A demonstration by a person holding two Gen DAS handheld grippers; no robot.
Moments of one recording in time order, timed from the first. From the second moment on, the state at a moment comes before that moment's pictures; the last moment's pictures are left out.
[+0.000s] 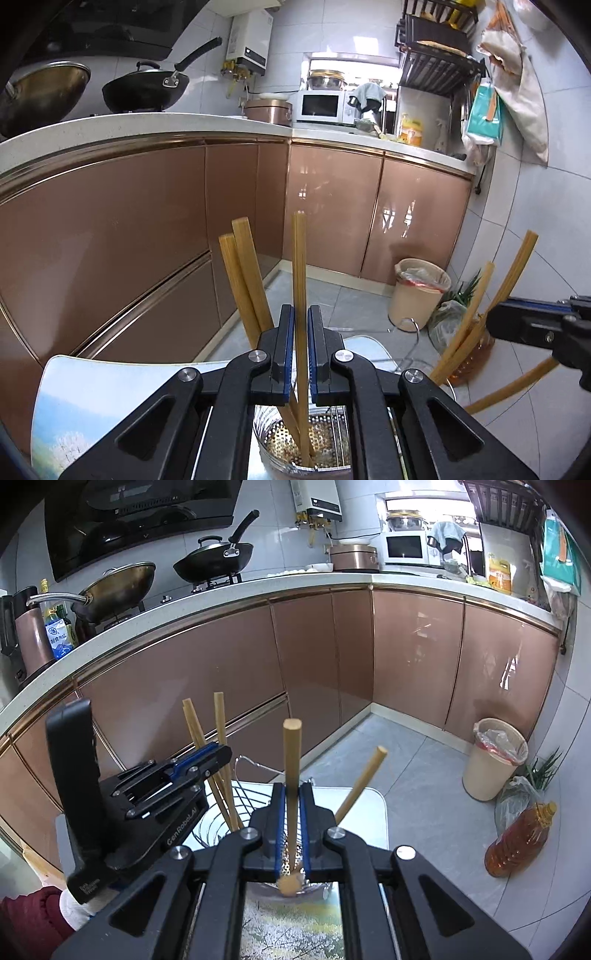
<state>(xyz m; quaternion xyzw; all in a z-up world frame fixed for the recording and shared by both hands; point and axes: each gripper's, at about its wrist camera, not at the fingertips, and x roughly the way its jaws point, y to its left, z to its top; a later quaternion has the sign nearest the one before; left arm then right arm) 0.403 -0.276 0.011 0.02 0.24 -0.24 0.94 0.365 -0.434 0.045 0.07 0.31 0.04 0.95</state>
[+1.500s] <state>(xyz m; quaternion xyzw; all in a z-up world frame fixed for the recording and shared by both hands) 0.297 -0.110 0.064 0.04 0.27 -0.17 0.95 0.226 -0.385 0.120 0.08 0.25 0.08 0.96</state>
